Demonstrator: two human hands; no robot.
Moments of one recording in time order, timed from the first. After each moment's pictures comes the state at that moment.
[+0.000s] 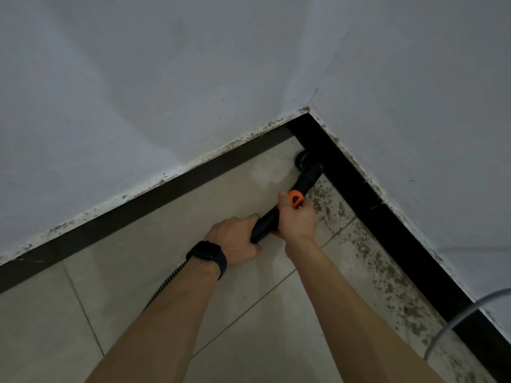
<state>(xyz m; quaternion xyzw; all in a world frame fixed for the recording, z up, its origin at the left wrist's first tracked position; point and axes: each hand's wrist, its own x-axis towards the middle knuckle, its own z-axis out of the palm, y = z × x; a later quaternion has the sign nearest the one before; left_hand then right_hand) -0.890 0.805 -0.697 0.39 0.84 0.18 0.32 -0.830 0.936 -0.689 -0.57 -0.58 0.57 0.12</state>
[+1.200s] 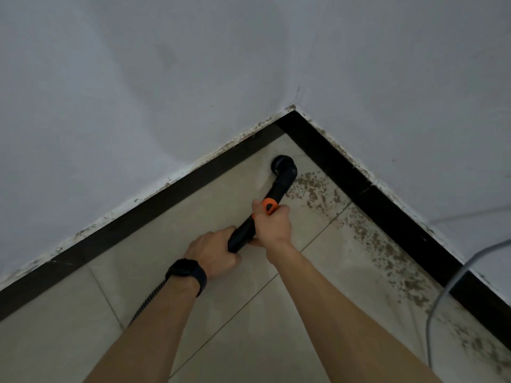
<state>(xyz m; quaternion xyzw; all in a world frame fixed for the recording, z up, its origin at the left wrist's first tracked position) -0.877 0.748 -0.688 0.33 0.86 0.16 0.36 -0.820 0.883 -0.680 -0.55 -0.57 0.61 0.05</state>
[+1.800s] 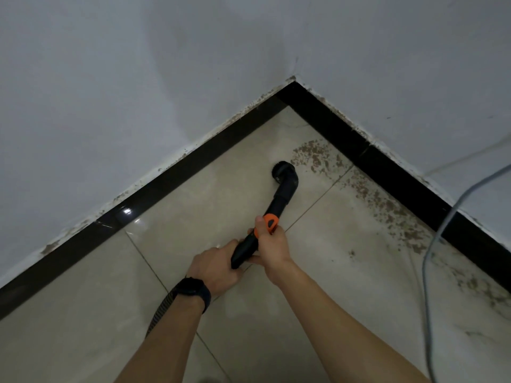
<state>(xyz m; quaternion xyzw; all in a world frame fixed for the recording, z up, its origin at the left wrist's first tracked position) -0.792 0.661 -0.680 0.36 0.87 0.09 0.32 -0.729 0.792 -0.682 -0.54 -0.42 0.73 0.02</state>
